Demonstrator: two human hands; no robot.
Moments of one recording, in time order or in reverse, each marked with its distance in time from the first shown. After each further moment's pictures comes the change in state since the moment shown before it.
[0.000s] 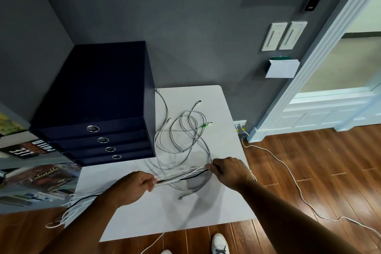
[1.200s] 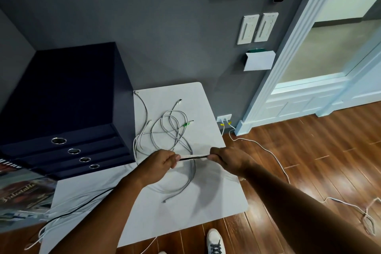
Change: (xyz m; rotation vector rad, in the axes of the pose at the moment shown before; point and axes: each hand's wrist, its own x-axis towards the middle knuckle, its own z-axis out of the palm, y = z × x) left_hand 0.055 0.134 0.007 -0.125 0.030 0.231; right_hand -0.010 0.060 -0.046 0.116 -0.094 -0.129
